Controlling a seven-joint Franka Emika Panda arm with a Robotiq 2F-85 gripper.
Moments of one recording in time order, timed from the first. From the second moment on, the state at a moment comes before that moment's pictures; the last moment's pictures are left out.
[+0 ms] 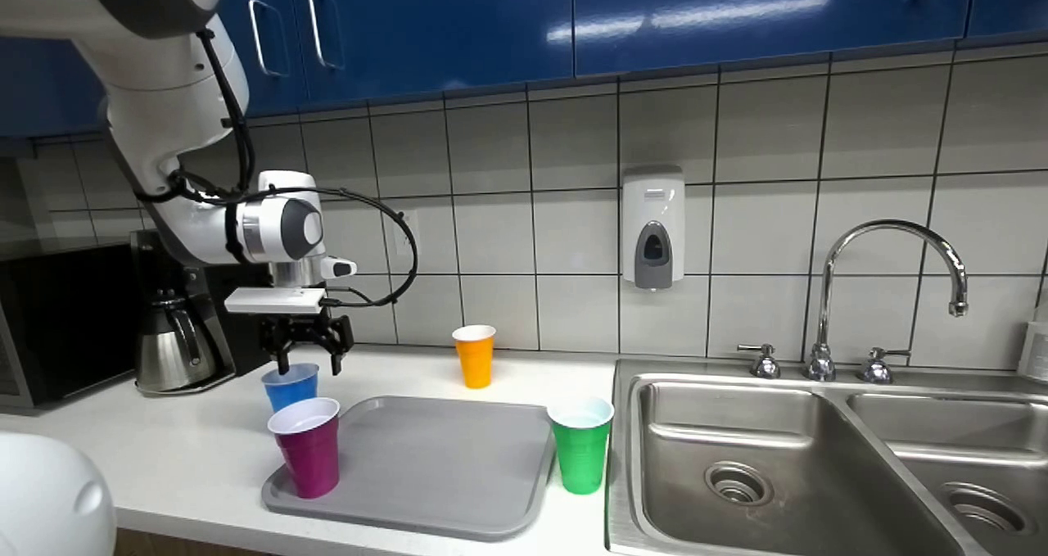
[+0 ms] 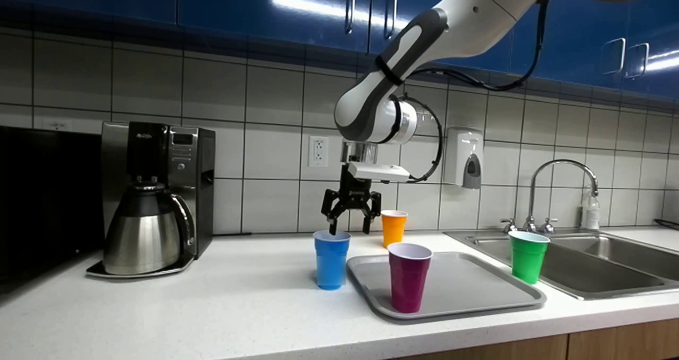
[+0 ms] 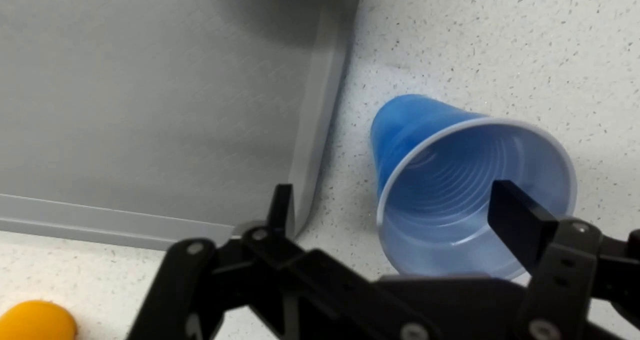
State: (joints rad) arm 0.24 0.35 0.15 -1.99 -0.01 2.38 0.12
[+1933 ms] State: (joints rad) arm 0.24 0.43 0.14 -1.95 -0.02 2.41 0.13
